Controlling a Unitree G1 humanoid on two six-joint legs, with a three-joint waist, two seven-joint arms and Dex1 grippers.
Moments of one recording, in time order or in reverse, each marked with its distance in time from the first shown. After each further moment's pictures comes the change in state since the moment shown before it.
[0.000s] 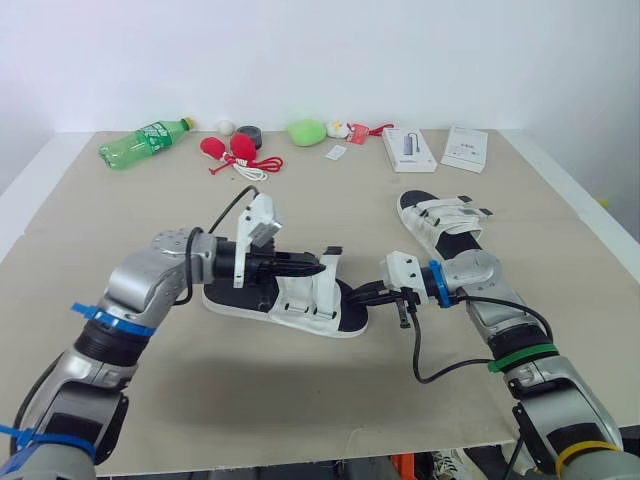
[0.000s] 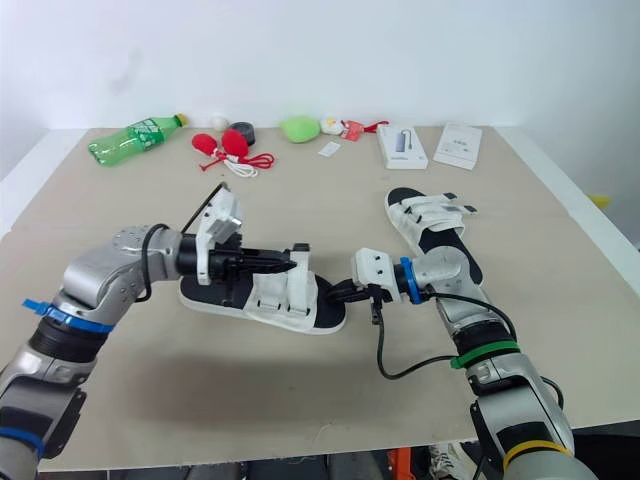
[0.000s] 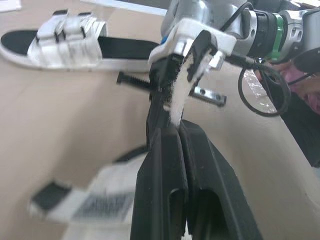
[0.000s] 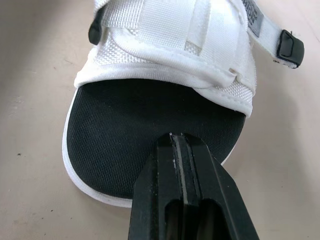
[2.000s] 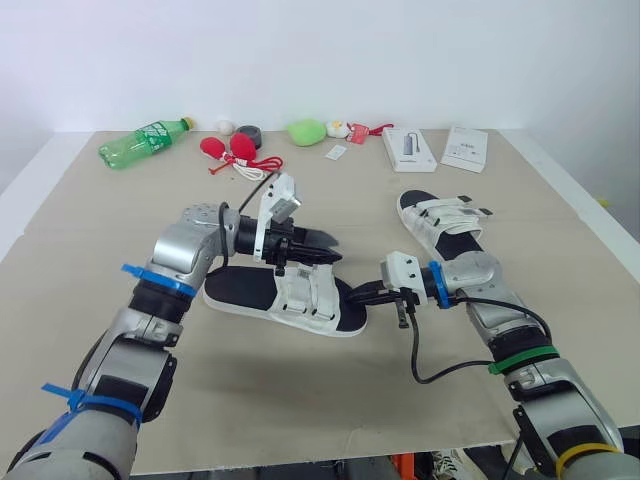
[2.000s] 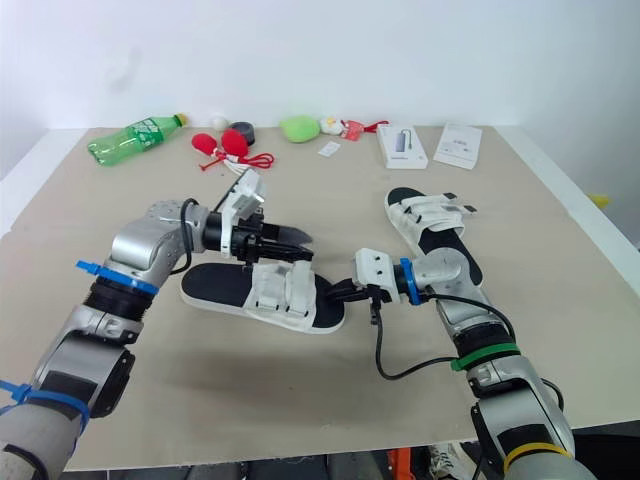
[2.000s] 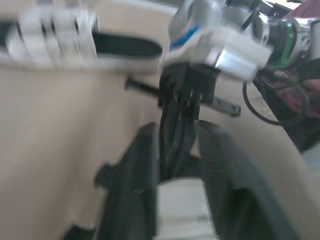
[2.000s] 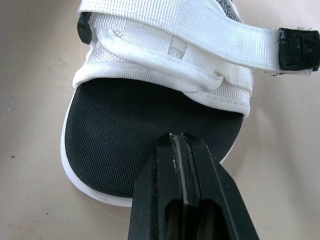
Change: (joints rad) left arm -0.226 -0.167 0.016 0.442 0.212 0.006 -0.249; right arm 0.011 -0.003 -0.003 -0.018 0.000 0.005 -0.021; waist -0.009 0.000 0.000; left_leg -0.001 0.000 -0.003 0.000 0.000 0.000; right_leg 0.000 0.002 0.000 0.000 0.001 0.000
